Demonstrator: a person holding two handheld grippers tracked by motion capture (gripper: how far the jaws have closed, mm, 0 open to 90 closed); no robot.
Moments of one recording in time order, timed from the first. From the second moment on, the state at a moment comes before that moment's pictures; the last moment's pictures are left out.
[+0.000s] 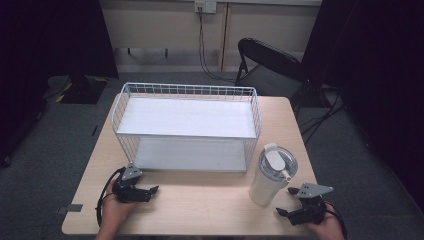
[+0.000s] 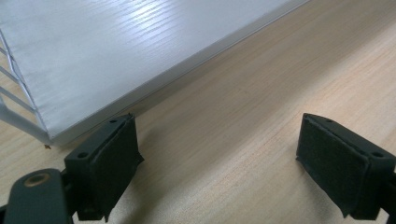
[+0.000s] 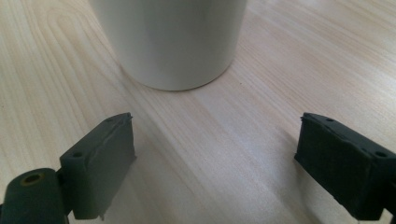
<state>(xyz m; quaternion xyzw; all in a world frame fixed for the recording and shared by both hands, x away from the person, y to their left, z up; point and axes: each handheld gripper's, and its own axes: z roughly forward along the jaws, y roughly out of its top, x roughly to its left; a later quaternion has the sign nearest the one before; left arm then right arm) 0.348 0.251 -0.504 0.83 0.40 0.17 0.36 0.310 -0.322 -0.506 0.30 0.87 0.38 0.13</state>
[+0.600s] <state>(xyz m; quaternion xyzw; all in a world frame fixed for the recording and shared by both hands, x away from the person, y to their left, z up) 0.349 0.249 -0.505 0.84 0.38 0.16 0.35 0.305 -0.318 -0.490 0.32 0.84 0.41 0.13</state>
